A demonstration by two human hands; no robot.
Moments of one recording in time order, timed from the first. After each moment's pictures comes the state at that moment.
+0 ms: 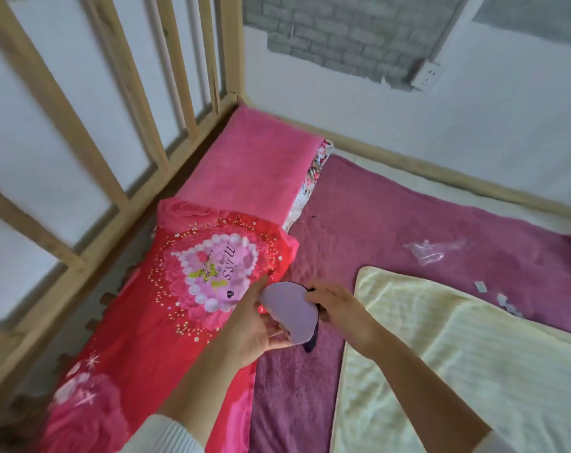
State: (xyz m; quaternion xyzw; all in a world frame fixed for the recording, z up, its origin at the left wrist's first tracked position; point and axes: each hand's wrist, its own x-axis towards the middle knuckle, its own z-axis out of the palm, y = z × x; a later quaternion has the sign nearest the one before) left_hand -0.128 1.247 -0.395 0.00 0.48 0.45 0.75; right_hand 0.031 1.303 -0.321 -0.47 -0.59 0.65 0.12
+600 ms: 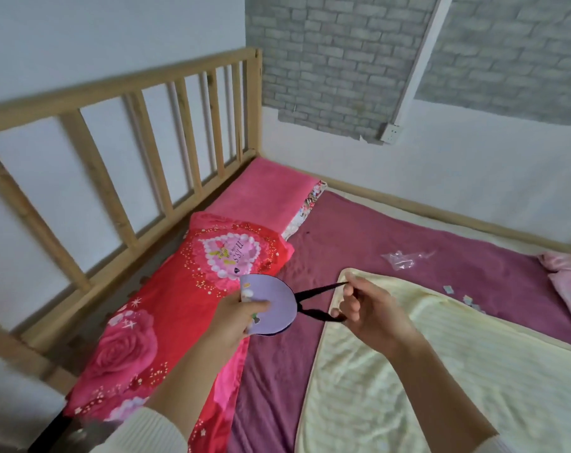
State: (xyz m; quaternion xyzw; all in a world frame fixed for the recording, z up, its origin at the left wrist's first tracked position) left_hand -0.021 1.043 -0.307 0.20 0.66 0.51 0.51; right_hand 0.198 1.126 -0.255 -0.31 -0.40 0.82 0.28
